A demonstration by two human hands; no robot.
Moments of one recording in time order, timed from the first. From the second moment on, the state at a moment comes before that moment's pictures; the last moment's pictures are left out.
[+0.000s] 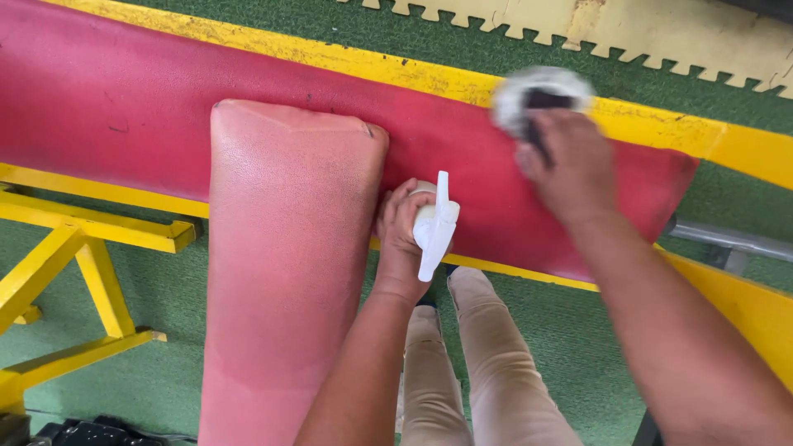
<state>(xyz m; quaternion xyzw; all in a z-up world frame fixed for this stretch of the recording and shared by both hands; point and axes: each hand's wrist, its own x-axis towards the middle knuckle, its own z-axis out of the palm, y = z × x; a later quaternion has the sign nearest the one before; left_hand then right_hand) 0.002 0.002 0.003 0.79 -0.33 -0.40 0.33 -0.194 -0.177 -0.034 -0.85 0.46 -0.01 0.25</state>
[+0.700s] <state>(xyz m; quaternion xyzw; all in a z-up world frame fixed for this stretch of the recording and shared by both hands) 0.000 0.007 -0.012 0.78 -0.40 -0.34 0.35 -0.335 -0.052 -0.041 -0.71 0.68 -0.01 0.19</state>
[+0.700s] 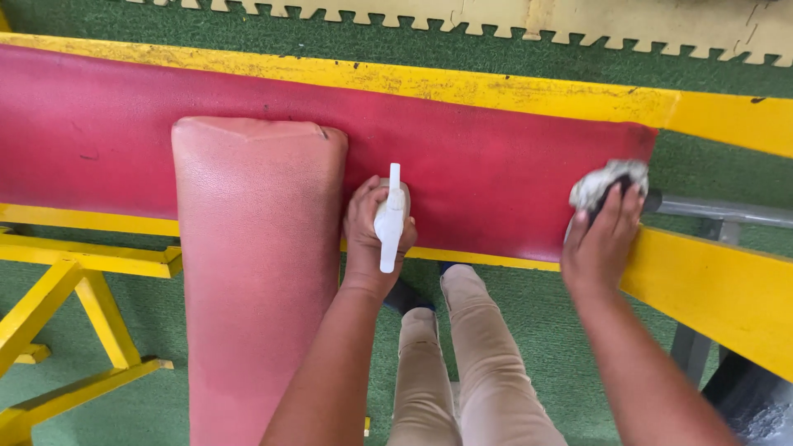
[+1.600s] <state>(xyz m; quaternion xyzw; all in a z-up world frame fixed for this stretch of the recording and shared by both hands) 0.002 0.008 -0.014 0.77 -0.46 -0.29 0.34 -0.338 -0.008 -0.030 -0.69 0.70 0.00 0.21</state>
